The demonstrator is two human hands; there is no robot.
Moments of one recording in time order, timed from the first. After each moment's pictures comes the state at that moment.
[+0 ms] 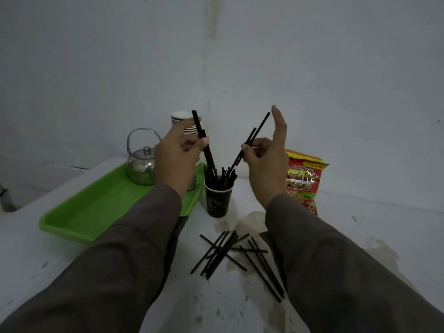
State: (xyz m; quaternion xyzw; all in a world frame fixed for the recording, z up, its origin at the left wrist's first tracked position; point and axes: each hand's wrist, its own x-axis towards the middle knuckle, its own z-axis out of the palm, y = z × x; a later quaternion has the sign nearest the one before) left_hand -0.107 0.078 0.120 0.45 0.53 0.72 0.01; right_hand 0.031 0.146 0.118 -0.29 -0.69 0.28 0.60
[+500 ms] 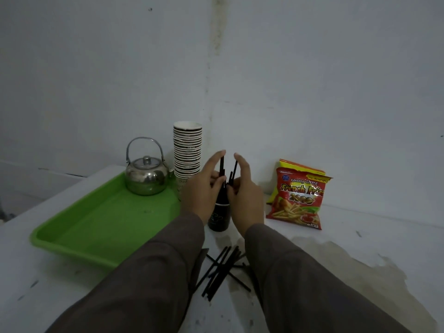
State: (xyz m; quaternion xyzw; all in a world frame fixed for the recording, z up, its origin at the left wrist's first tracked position) left_hand -0.103 0.121 0.064 0.55 0.60 0.58 -0.04; right_hand -0.008 0.157 0.064 -0.36 -0.78 0.19 0.47
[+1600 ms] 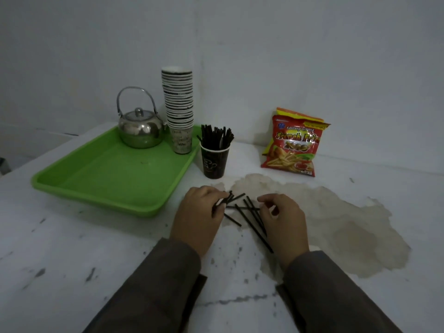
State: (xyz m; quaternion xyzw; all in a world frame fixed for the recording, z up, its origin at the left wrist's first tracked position) left_hand -0.035 0.021 -0.015 0.60 0.69 0.41 -0.04; right_hand 0.119 0.090 -0.014 -0.47 -0.77 0.19 0.39
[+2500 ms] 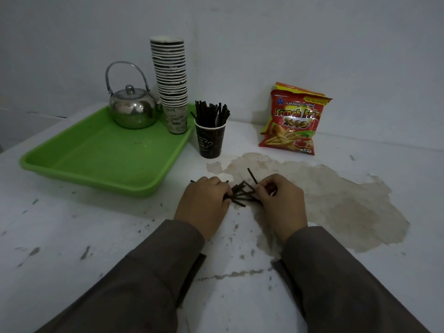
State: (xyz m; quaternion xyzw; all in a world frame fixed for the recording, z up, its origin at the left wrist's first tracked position) left_hand -0.022 0.023 -0.022 0.66 0.71 0.25 -0.03; right_hand 0.121 0.093 -0.018 -0.51 -0.73 0.27 0.36
